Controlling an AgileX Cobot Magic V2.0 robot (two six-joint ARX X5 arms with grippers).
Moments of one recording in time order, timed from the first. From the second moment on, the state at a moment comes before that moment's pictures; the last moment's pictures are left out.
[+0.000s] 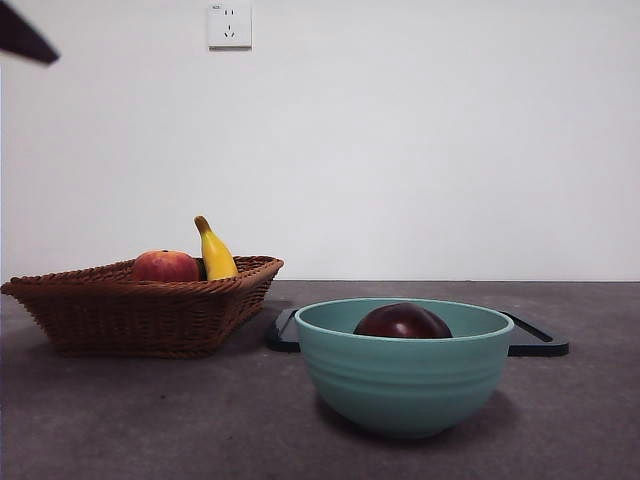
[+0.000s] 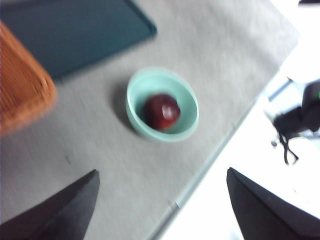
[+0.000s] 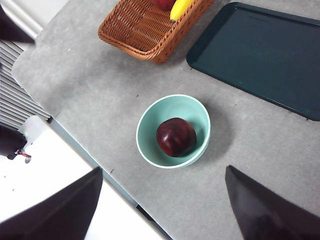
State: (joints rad) left arm -0.35 0.86 0.93 -0.91 0.65 0.08; right arm 0.16 0.74 1.02 -1.11 -0.65 -0.07
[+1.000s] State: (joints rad) left arm -0.35 0.86 0.92 -0.93 0.68 0.08; right arm 0.35 0.97 0.80 -0.77 -0.48 0.13
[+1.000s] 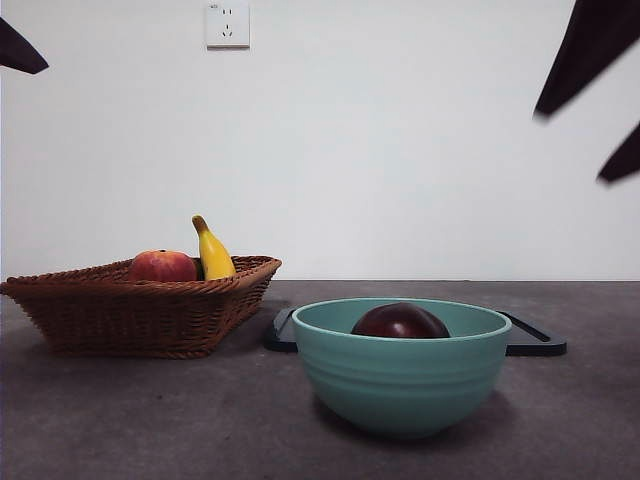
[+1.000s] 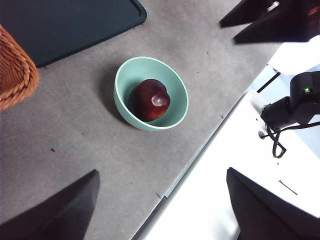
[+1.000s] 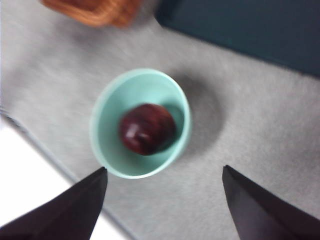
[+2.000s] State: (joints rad) left arm -0.35 0.86 0.92 -0.93 0.68 0.09; right arm 0.59 1.36 0.75 -0.38 -0.16 0.24
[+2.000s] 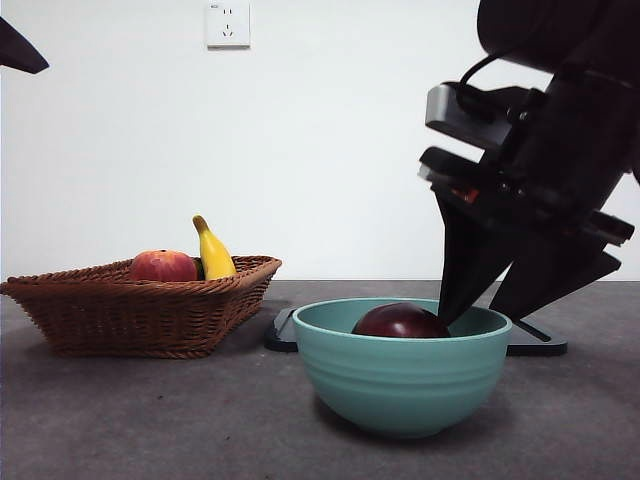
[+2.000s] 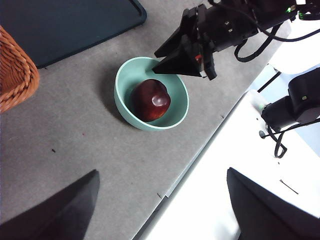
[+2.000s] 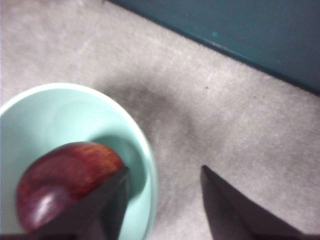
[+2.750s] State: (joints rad) left arm -0.35 0.86 0.92 -0.93 0.68 0.09; right arm 0.59 1.38 0.75 -0.36 -0.18 0.24
